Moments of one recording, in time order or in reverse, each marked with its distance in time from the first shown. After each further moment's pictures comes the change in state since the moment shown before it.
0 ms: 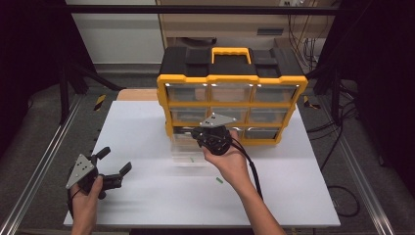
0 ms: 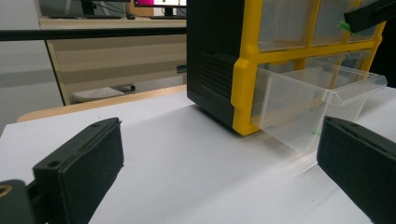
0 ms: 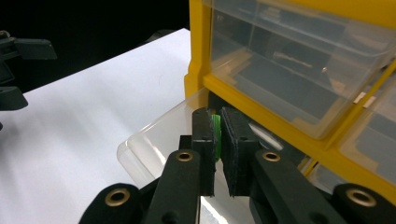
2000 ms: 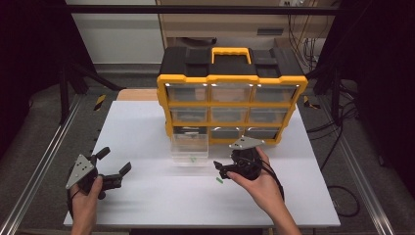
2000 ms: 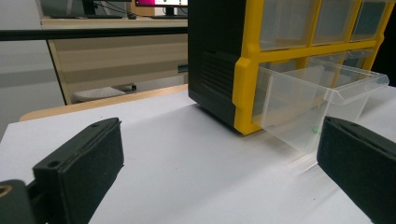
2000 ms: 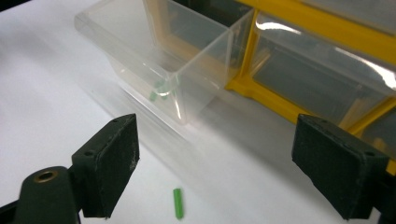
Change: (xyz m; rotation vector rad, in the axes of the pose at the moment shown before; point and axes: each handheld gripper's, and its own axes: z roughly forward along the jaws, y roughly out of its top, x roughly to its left) left arm 0.000 -0.001 0.000 0.001 0.002 0.002; right arm -0.018 -0.069 -0.058 0.170 -0.093 0.060
